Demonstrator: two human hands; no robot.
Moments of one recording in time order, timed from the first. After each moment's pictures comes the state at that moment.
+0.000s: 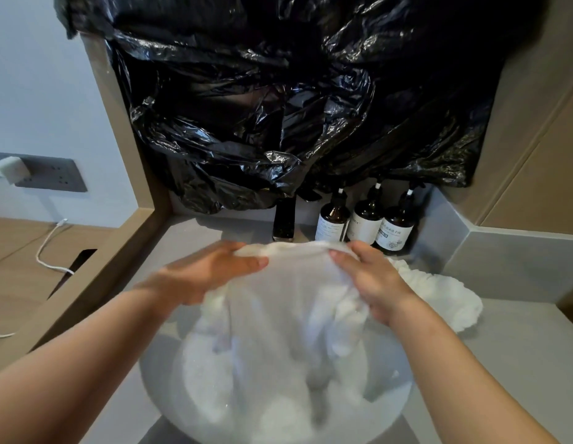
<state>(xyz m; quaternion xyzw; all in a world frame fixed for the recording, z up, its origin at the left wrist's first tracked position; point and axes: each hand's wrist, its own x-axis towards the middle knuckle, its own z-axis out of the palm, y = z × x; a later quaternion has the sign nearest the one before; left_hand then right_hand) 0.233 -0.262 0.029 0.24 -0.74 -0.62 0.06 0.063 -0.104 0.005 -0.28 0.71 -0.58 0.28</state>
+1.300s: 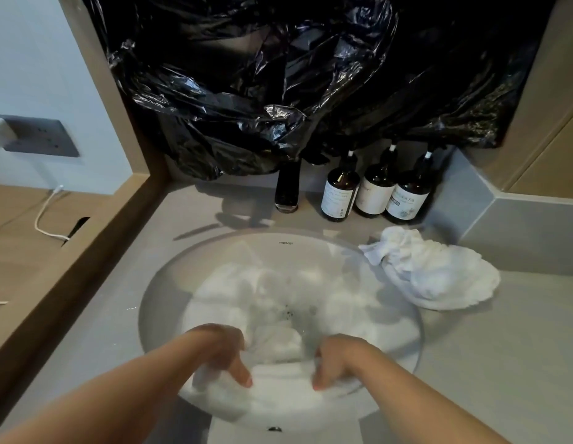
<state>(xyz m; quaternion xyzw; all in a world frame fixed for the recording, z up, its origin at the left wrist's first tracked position) 0.240 -0.240 -0.123 0.32 -0.82 -0.23 -0.43 0.093 -0.091 -0.132 -0.43 0.77 0.16 0.43</state>
